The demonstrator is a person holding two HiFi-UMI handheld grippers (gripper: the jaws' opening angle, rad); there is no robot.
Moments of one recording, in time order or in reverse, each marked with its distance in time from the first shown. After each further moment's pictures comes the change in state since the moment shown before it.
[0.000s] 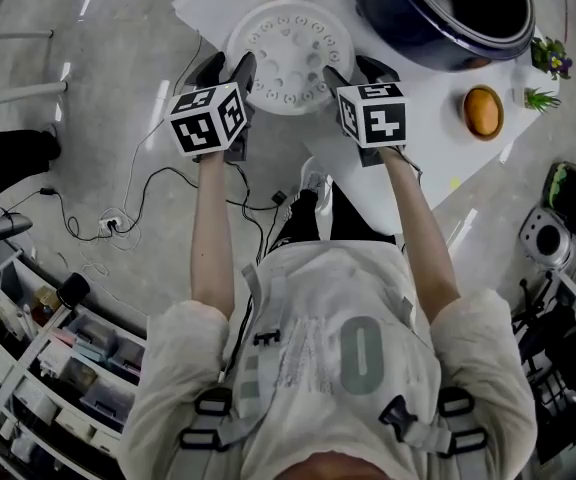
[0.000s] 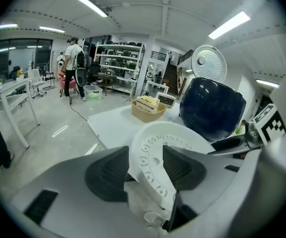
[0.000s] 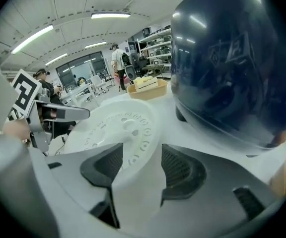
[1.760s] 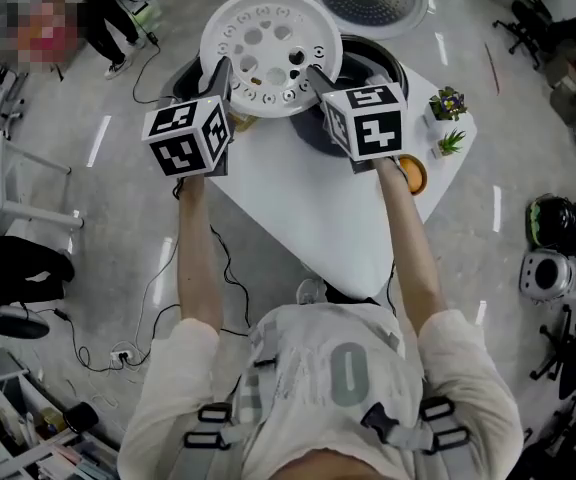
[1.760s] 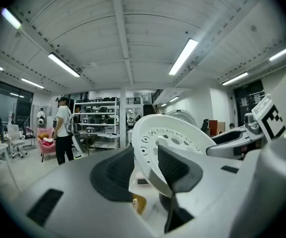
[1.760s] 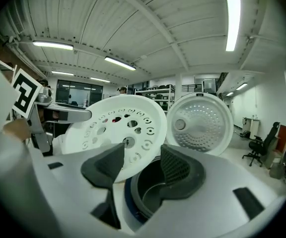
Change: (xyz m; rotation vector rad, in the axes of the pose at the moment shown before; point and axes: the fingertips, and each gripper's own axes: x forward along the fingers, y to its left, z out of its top) left arm -0.132 -0.144 0.292 0.334 -0.542 -0.109; right arm -0.240 -0.032 0.240 -0.175 -0.560 -0.227
